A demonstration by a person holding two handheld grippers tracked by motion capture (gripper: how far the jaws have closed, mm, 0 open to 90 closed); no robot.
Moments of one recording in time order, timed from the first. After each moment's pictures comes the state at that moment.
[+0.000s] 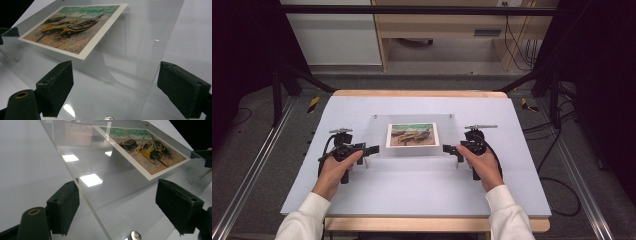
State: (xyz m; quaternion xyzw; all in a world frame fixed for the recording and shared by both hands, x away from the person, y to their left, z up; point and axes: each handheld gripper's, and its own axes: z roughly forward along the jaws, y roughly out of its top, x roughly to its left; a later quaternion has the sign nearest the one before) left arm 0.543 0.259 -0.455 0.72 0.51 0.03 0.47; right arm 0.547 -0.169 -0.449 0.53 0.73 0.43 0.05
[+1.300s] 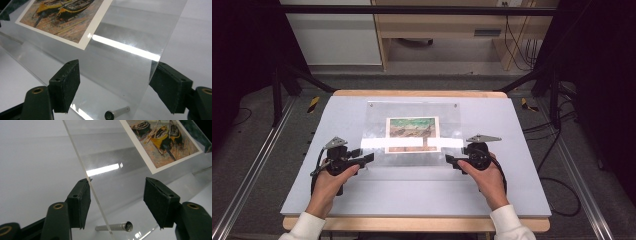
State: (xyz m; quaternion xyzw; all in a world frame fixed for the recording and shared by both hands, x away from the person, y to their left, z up) left arm 0.489 0.259 -0.443 0.74 0.47 0.12 0.47; right arm 0.498 -0.170 -0.439 0.47 0.76 0.43 0.12
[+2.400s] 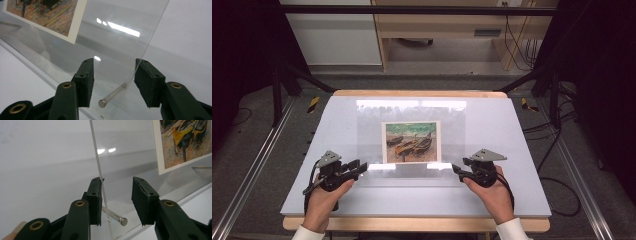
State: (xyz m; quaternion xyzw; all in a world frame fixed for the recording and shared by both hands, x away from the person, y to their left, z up) left arm 0.442 0.262 -0.445 0.72 0.48 0.16 0.47; right arm 0.450 -0.175 -0.441 0.44 0.77 0.43 0.19
